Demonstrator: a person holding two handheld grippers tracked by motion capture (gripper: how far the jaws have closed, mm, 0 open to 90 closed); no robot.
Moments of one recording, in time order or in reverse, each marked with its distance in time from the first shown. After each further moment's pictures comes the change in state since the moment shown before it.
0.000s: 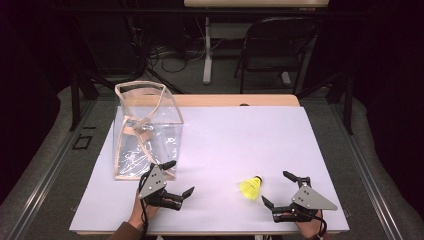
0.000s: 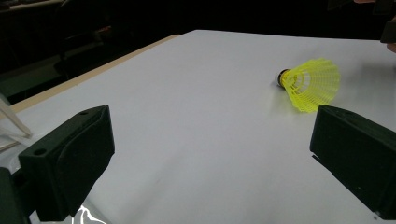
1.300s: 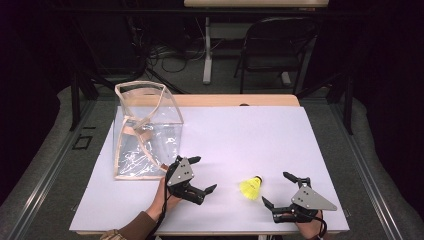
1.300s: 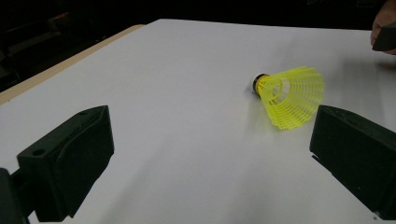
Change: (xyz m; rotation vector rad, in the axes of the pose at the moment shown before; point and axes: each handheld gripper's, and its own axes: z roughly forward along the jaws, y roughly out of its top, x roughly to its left) left arm -0.013 0.025 0.057 0.073 -0.123 0.035; right arm 0.001 -0.001 -0.001 0.017 -0.004 -0.002
